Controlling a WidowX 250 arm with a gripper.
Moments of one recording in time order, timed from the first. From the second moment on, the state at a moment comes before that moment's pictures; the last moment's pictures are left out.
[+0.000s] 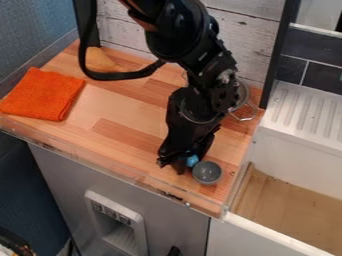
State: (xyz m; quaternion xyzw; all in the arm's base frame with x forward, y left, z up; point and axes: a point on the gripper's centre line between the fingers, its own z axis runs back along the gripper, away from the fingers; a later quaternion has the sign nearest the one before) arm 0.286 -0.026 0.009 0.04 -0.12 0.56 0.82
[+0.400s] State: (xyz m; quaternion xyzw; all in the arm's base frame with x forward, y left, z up) arm 0.289 -0.020 0.038 0.02 -0.14 0.57 0.81
